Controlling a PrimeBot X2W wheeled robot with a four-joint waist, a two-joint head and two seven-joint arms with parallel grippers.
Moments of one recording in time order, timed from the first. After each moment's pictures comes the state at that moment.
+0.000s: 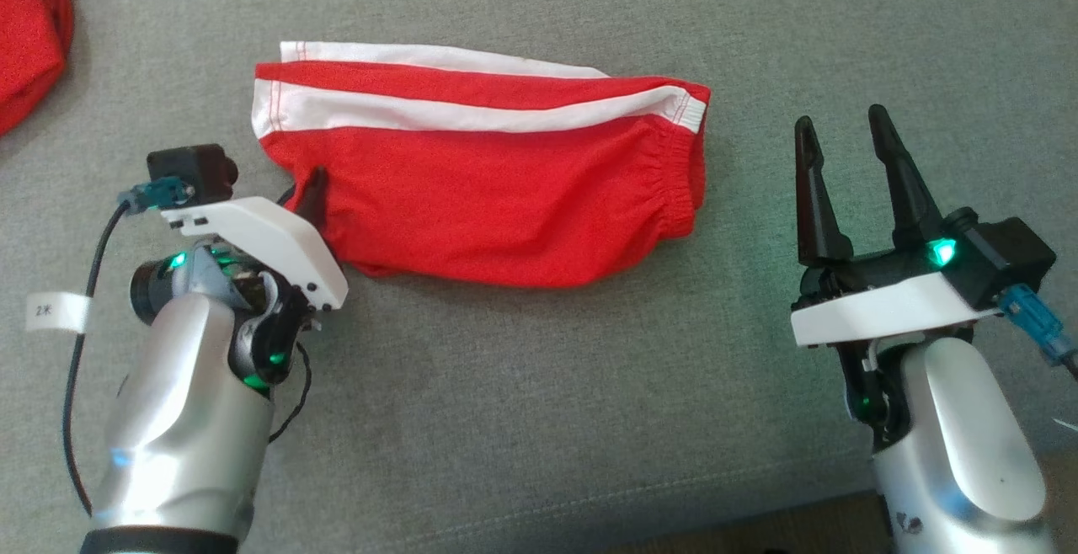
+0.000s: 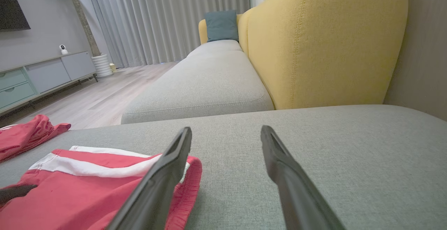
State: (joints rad) left arm -0.52 0.15 -0.24 0.56 -0.51 0.00 0.17; right arm -0.29 -0.05 0.11 0.18 0.19 0.12 -0.20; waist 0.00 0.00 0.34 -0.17
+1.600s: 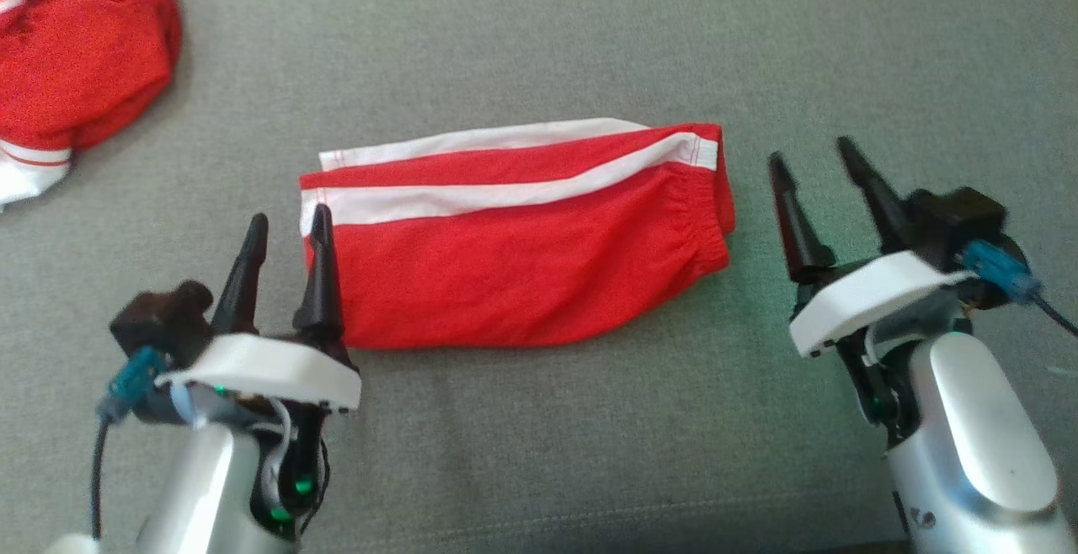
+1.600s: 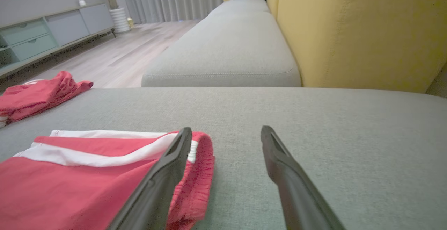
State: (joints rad) left arm -0.16 0.13 -0.23 0.12 -0.47 0.10 -0.17; right arm -0.30 -0.11 0.14 0.21 0.18 0.12 0.05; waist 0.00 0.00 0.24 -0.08
